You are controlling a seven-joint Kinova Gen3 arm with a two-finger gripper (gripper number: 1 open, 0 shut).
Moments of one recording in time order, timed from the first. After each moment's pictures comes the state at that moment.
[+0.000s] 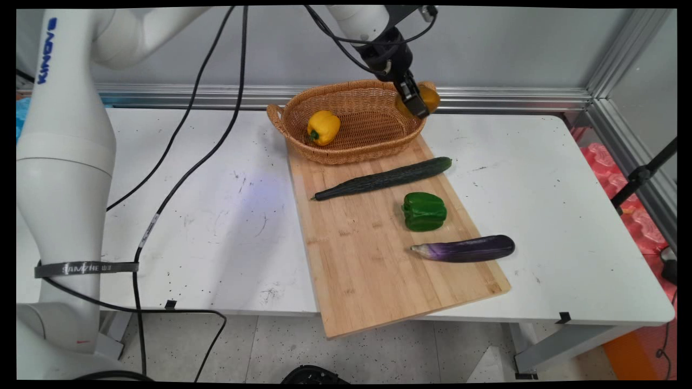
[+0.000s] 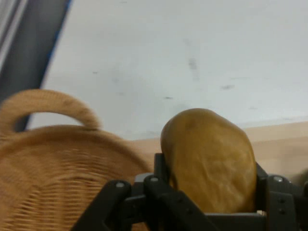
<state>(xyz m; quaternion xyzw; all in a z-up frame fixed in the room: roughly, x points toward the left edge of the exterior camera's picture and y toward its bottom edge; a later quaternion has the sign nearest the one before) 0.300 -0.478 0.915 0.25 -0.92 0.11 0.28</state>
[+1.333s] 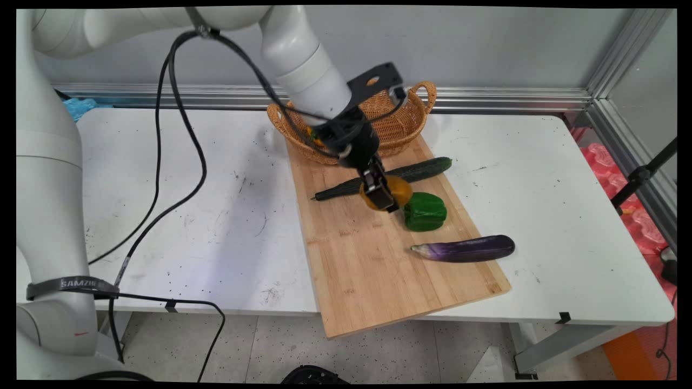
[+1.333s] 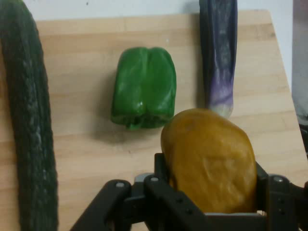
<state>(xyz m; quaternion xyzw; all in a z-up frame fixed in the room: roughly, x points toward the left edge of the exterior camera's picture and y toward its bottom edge) 0.293 -0.317 0.879 0.26 -0.93 0.00 0.25</state>
